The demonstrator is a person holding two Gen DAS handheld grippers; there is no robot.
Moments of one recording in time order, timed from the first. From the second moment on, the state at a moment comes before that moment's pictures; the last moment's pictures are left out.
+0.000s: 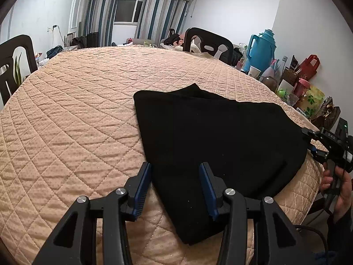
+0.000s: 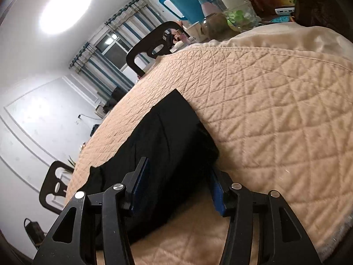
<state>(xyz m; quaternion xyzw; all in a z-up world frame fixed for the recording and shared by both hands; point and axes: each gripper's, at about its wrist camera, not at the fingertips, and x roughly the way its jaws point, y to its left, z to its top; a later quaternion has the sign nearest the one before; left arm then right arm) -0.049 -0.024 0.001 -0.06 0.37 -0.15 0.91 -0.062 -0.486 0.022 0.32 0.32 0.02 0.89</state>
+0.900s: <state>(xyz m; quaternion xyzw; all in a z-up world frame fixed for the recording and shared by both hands) -0.049 -0.021 0.008 -0.06 0.37 -0.13 0.92 -0.028 -0.391 0.105 0.20 0.28 0.18 0.92</state>
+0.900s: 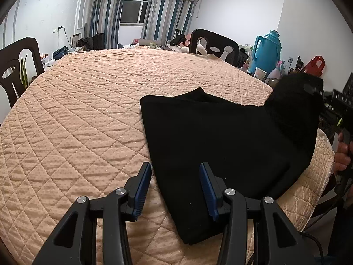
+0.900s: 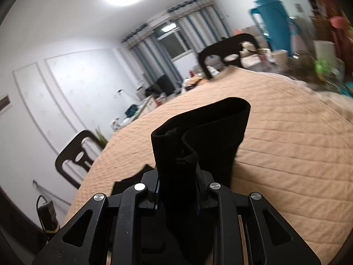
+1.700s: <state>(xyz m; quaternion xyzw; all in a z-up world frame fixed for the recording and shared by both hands) -0.064 0.029 0.000 -0.11 0.37 -0.10 0.92 -0.031 -0.215 0.060 0.03 0.35 0.37 0.86</state>
